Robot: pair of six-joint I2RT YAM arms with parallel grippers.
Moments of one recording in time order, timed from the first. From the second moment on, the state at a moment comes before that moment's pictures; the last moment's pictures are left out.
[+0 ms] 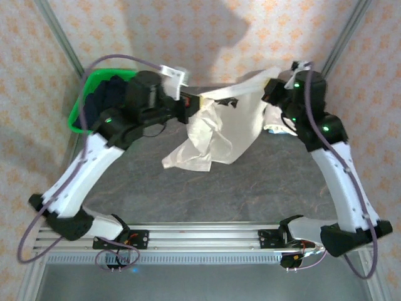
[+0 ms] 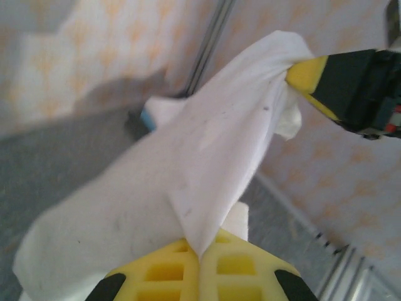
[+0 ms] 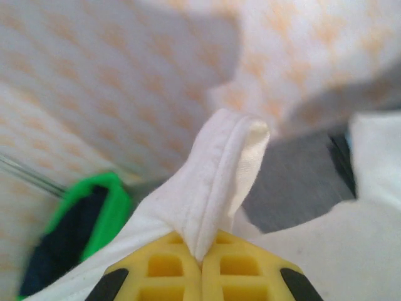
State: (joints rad) left arm -0.62 1.36 1.79 -0.74 0.17 -0.33; right arm 0.32 1.21 1.64 -0.68 0.05 0.56
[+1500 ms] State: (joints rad) left arm -0.43 1.29 0.59 -0.72 -0.05 -0.72; right arm 0.83 1.87 1.21 -0.61 0.11 0.49
